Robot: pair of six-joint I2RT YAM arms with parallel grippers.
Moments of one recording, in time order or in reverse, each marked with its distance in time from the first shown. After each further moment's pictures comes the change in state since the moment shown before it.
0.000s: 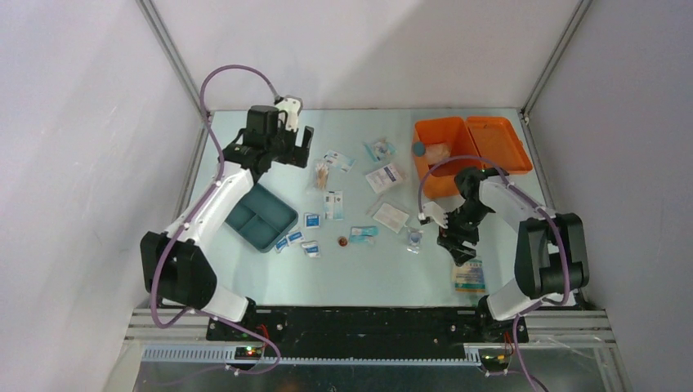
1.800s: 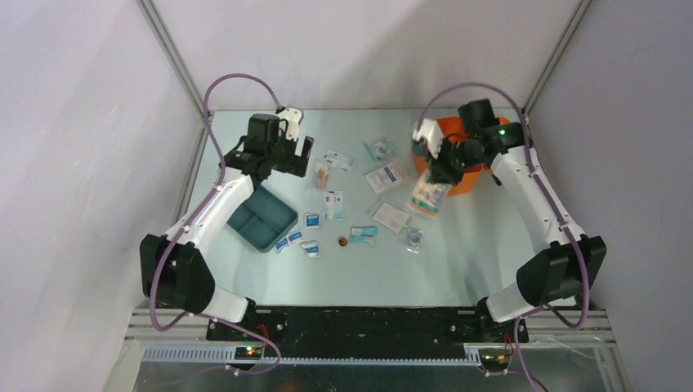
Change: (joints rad) left arm 0.000 -0.052 -0.094 0.003 -0.008 0.026; right arm 0.090 -0.020 0.522 0.054 -0.104 0.328
